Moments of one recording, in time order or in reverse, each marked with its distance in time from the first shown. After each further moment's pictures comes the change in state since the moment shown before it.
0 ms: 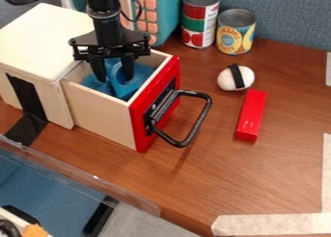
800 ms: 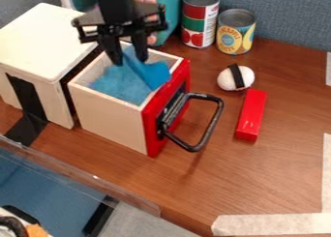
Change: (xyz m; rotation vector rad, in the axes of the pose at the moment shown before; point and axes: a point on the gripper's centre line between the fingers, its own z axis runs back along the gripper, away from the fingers) arm -0.025 -0.036 0.073 -0.132 -0.109 -0.056
